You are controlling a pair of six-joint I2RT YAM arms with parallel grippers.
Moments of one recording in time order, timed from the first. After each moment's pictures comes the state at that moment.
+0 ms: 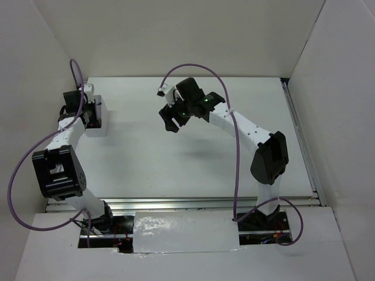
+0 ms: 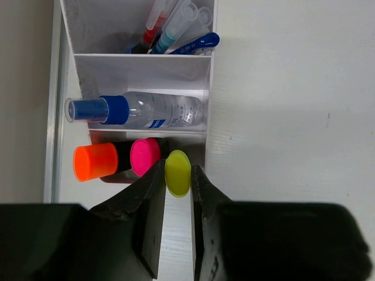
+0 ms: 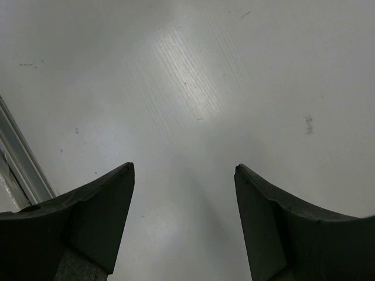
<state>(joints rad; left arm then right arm) 0.28 1.61 1.18 -0.25 0.09 0.13 0.70 1.89 1.81 -0.67 -0.30 -0.19</state>
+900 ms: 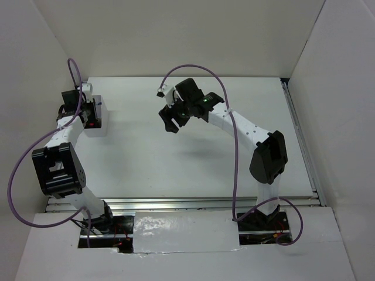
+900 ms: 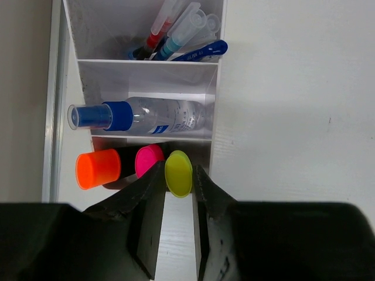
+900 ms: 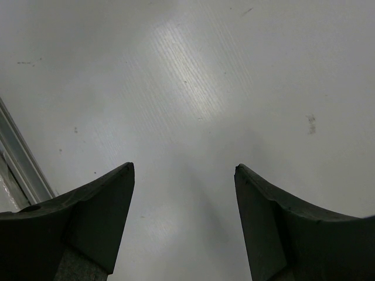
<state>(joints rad) 0.30 1.64 1.20 -0.25 0.11 0.12 0.70 1.90 1.81 -0.67 -0.30 -0.19</state>
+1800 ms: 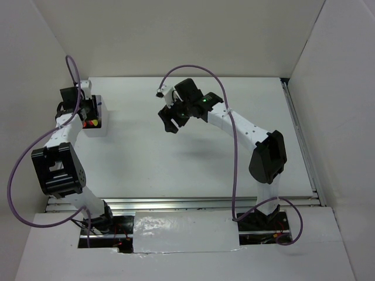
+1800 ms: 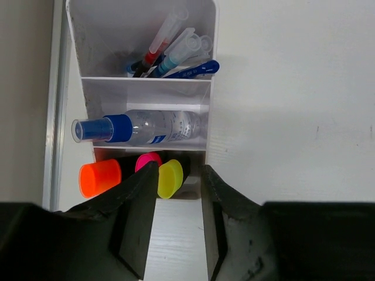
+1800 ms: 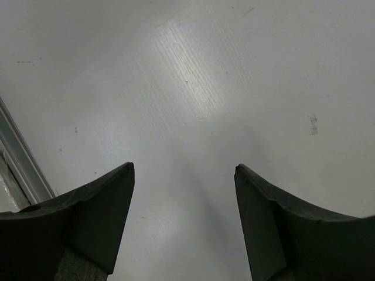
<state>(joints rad) 0.30 1.65 1.24 -0.26 0.13 0.11 0.71 1.91 1.81 -0.68 -0.30 -0.19</state>
